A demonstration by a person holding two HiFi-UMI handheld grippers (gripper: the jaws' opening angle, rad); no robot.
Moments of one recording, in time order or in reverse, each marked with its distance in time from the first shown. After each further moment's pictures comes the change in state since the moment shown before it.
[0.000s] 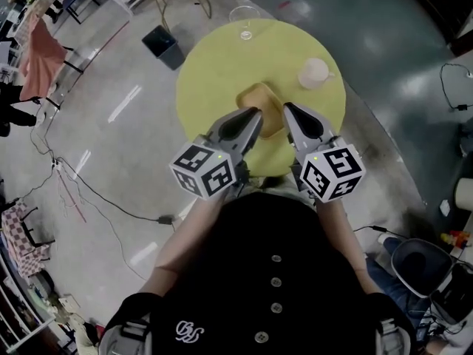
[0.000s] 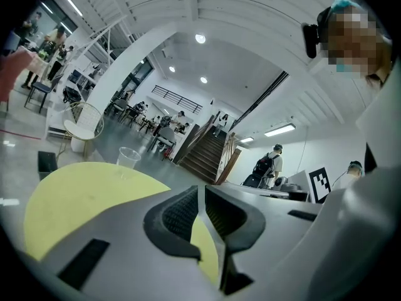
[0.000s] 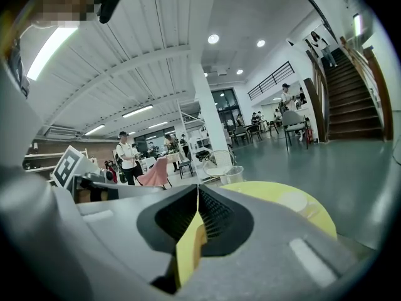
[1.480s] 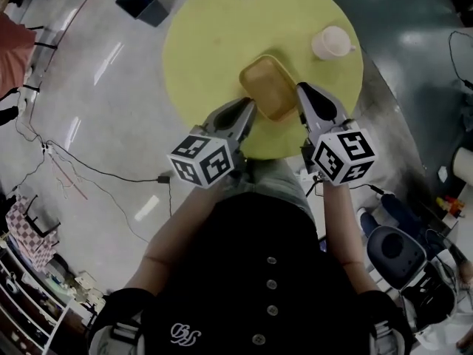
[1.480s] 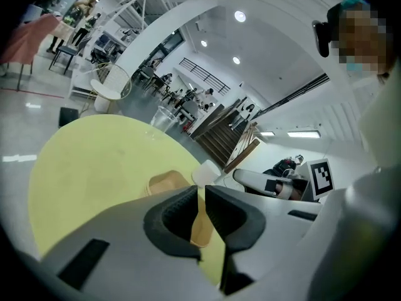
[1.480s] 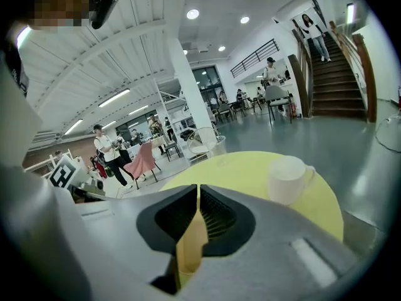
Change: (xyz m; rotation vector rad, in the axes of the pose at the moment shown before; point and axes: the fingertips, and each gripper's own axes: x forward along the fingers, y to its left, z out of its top) left arm 0.009 0.098 -0.074 -0.255 0.212 0.113; right arm 0.055 -0.054 -0.063 0.131 0.198 -0.121
